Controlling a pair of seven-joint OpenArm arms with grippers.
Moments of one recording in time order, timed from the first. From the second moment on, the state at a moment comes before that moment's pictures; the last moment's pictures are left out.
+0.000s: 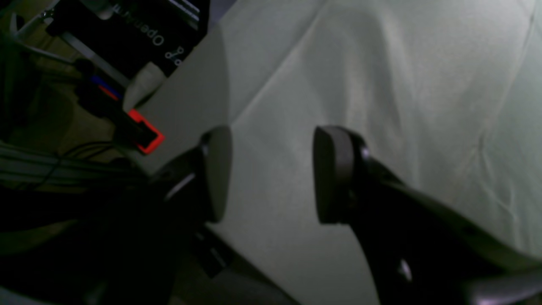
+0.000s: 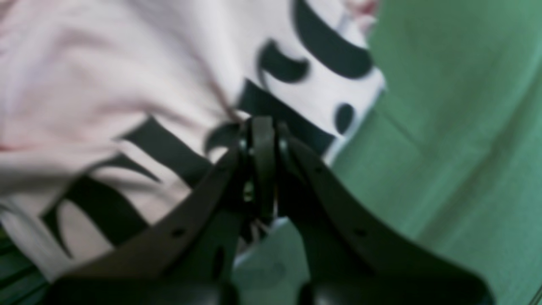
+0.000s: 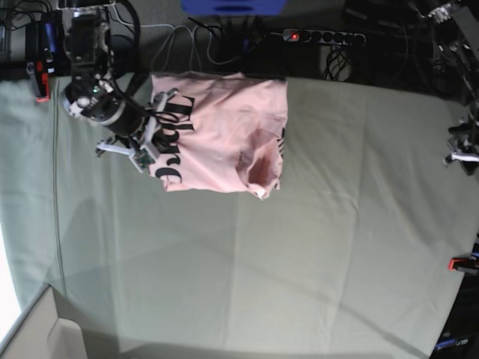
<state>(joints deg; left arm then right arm) 12.3 -10.5 -37.9 104.3 -15.0 0.1 46.7 -14.7 4.7 7.7 90.4 -9.0 39.6 -28.2</state>
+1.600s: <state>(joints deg) 12.1 -7.8 -38.0 104.6 -15.1 0.1 46.3 4.6 -0.8 -17.8 82.0 -9.8 39.4 -29.5</state>
